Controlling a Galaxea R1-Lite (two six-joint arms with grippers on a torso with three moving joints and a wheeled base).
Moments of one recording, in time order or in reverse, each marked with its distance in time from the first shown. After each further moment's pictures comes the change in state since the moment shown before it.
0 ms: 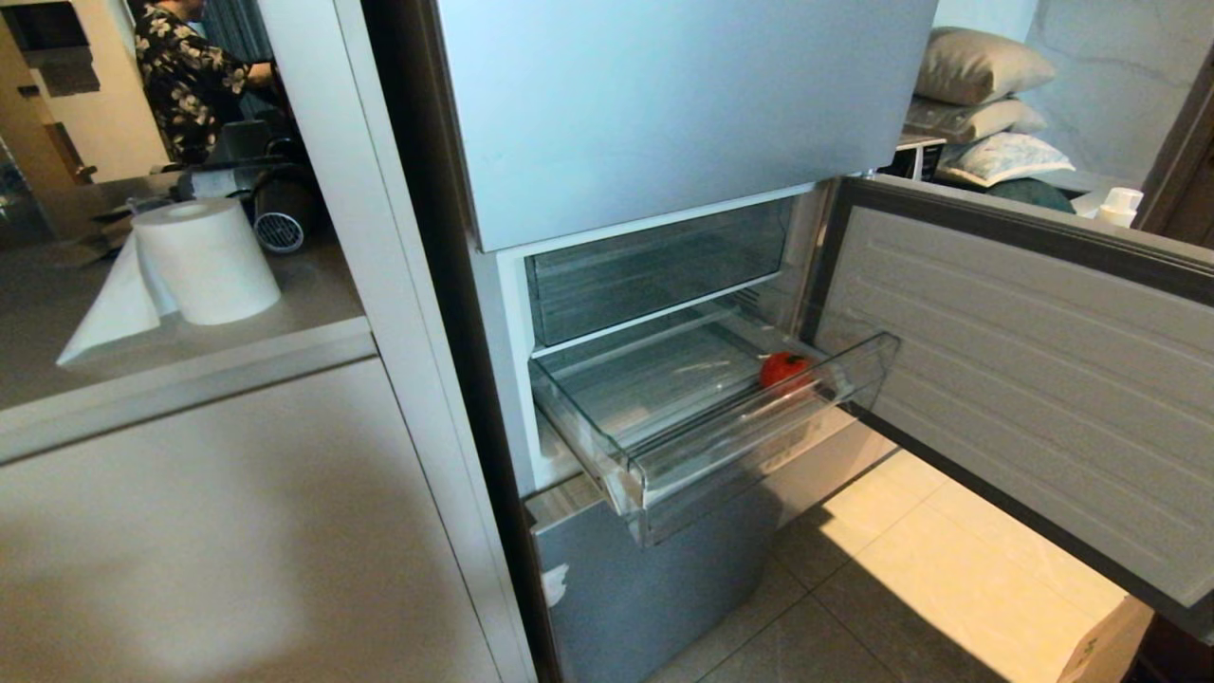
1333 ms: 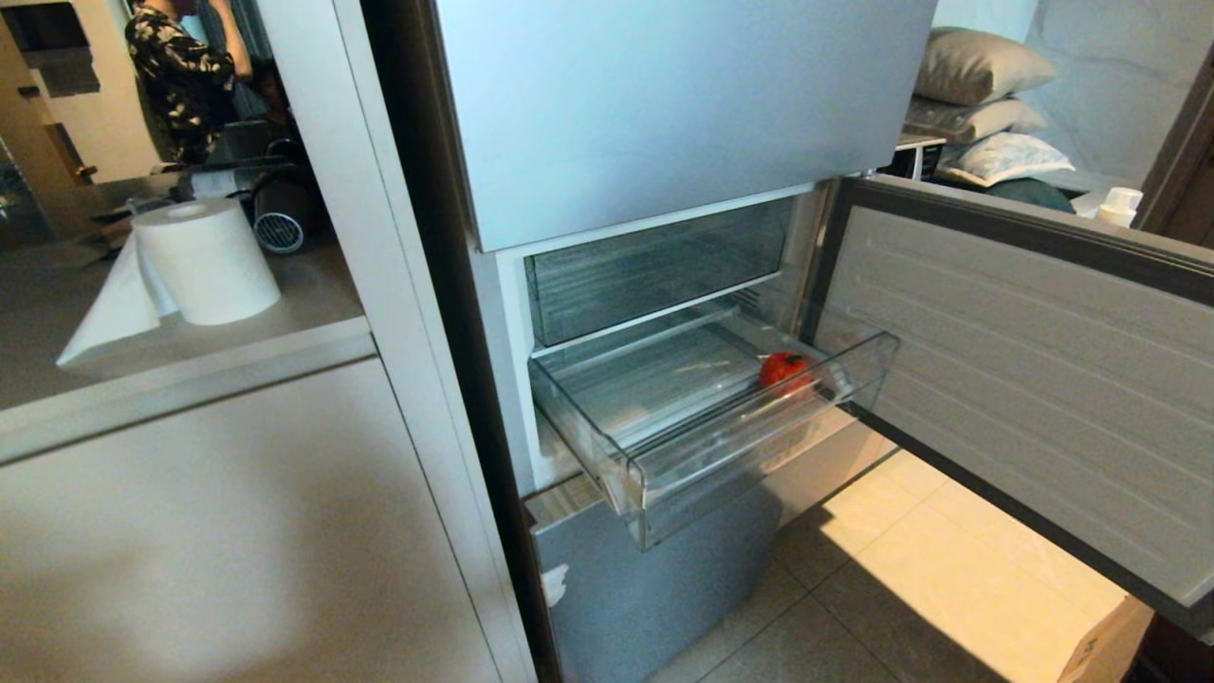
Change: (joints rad) left arm 0.000 0.000 0.000 0.000 0.000 0.000; right arm -0.036 -0.696 0.167 0.060 -0.048 0.037
